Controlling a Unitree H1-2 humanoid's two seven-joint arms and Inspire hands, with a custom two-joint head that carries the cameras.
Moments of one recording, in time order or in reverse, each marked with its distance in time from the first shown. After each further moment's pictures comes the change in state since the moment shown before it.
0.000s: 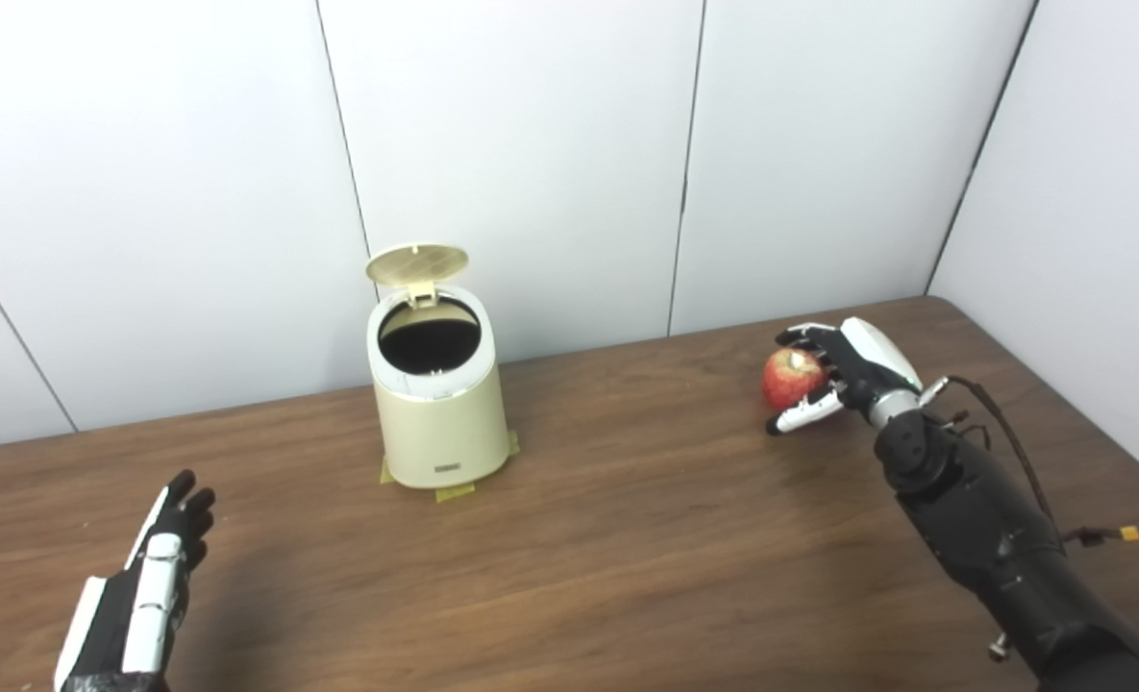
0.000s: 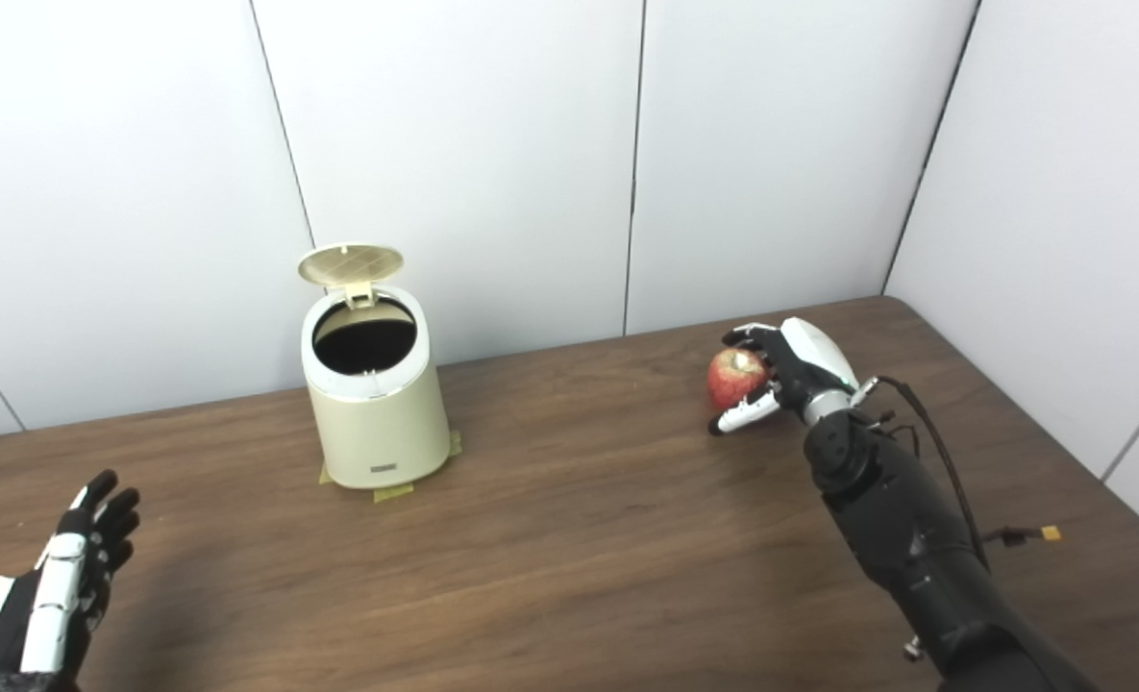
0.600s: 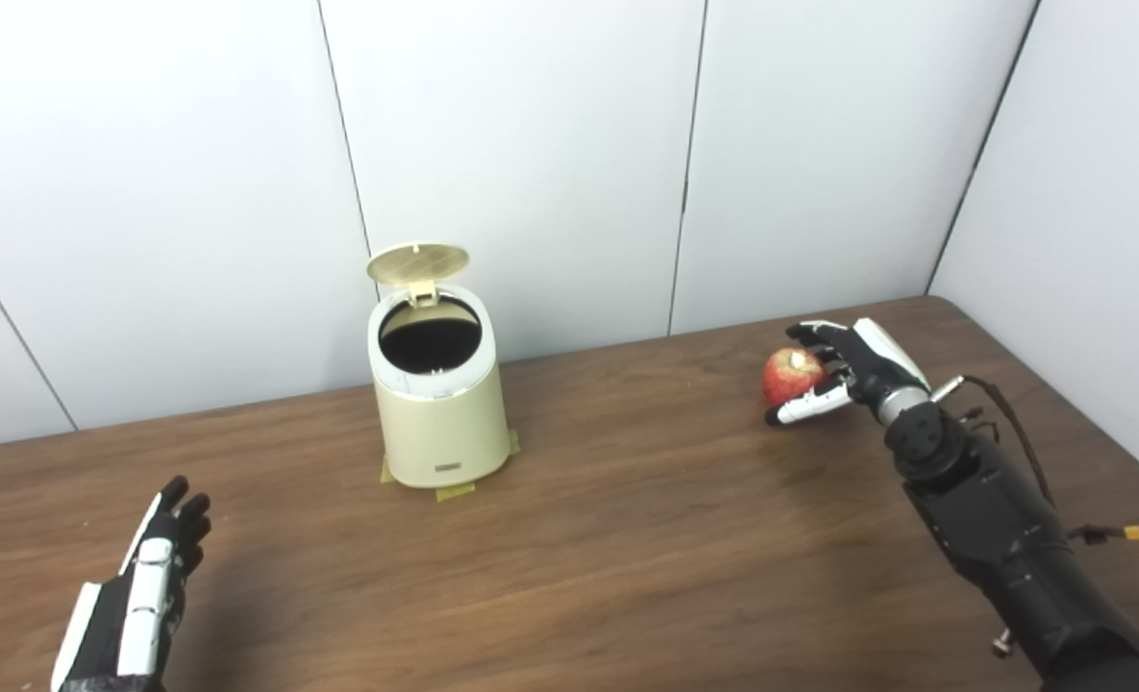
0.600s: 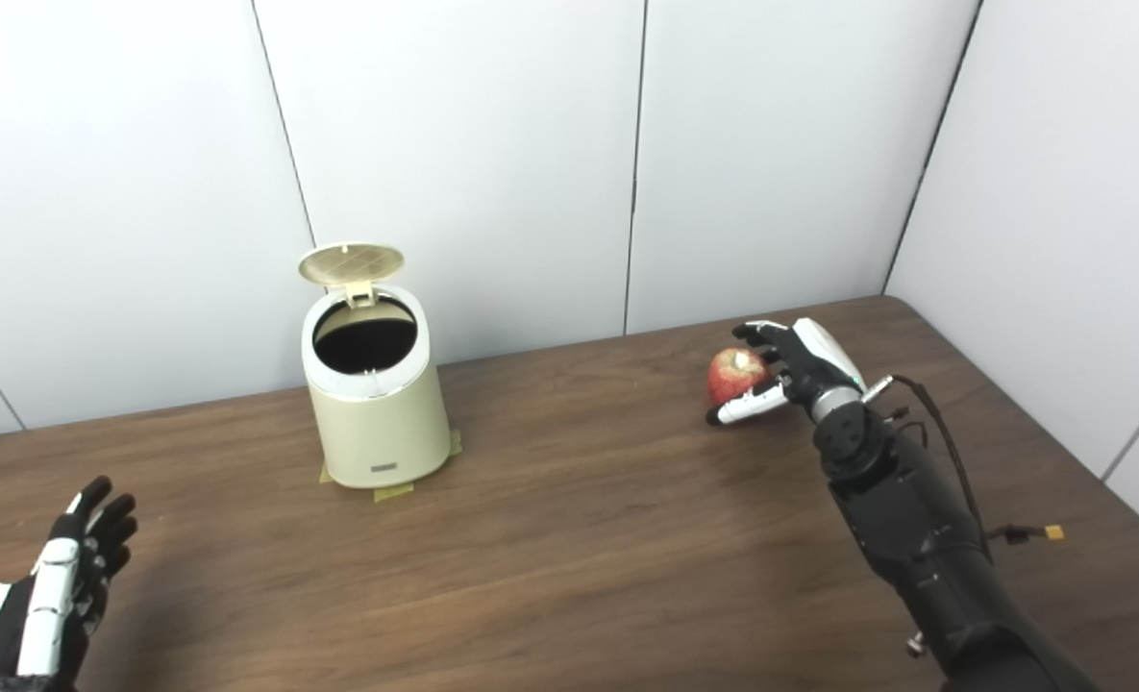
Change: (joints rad) left arm -0.003 0.001 0.012 0.050 -0.029 -0.037 -0.002; right arm -0.002 -0.004 -0.034 -0.038 0.078 0.071 0.080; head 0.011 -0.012
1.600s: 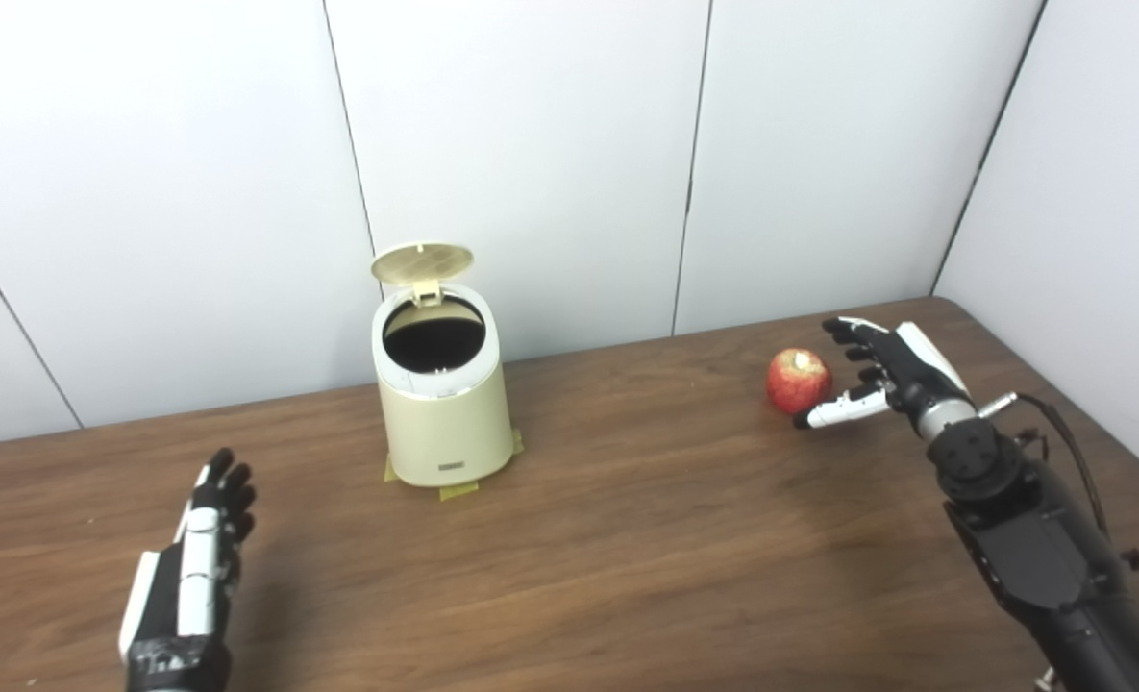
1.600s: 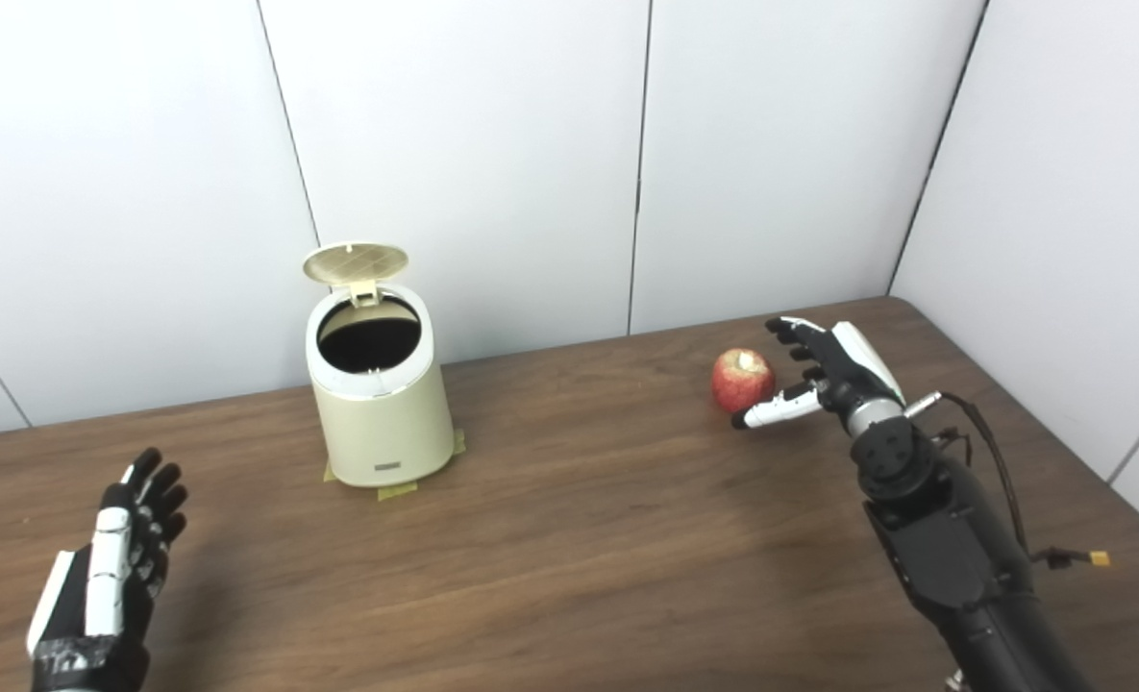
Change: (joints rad) left arm -0.062 -0.102 -0.050 0.118 -0.001 -0.090 0.005; right arm 0.119 -0.035 -0.055 -0.283 0.042 0.147 0.046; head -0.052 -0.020
